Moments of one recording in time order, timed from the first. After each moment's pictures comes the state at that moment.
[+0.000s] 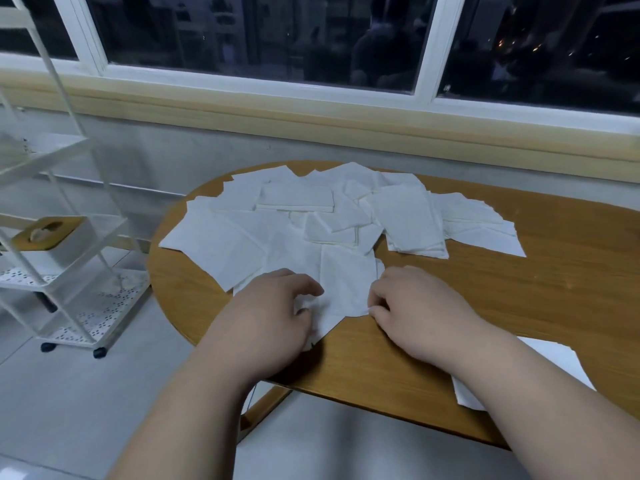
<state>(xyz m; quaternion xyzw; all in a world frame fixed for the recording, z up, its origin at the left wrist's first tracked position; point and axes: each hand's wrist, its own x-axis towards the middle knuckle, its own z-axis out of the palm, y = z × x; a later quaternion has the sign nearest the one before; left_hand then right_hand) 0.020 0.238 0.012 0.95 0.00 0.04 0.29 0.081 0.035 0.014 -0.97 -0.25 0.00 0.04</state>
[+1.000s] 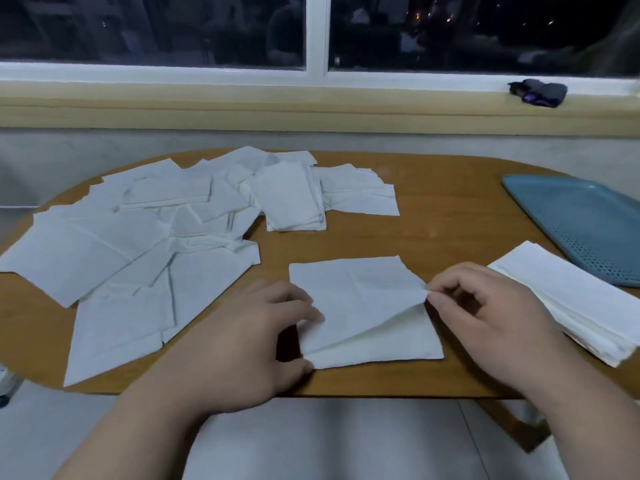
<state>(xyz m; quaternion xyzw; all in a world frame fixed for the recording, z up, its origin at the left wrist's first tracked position) 0.023 0.123 -0.004 0.93 -0.29 0.01 0.21 0.005 -0.174 0.014 -0.95 -0.05 -0.11 0.29</state>
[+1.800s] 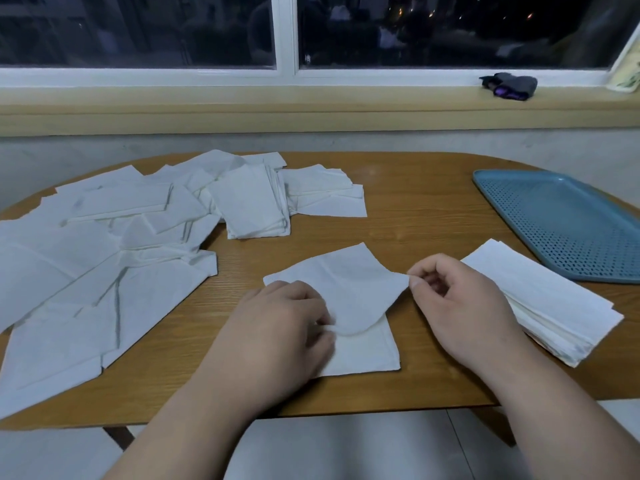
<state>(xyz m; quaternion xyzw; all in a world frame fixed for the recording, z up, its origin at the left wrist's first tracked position) 0.034 0.038 -0.004 0.94 -0.25 0.07 0.20 0.031 -0.200 0.000 -0.92 0.05 -0.13 0.37</state>
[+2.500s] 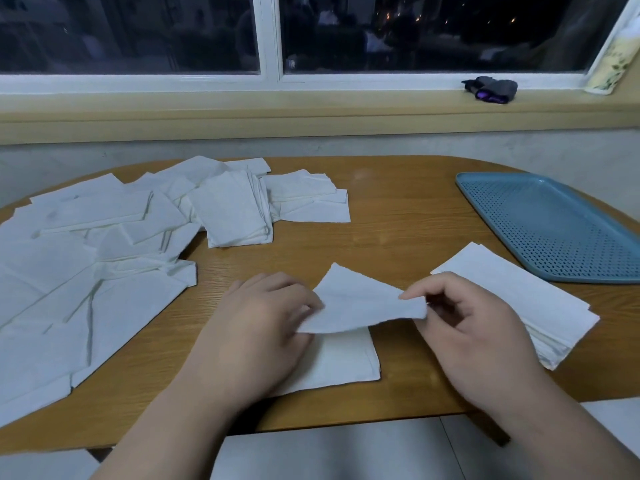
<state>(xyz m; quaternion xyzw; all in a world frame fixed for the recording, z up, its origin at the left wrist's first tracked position) 0.040 0.030 0.009 0.93 -0.25 0.10 0.25 -0.002 -0.210 0.002 -0.87 0.00 -0.17 0.46</state>
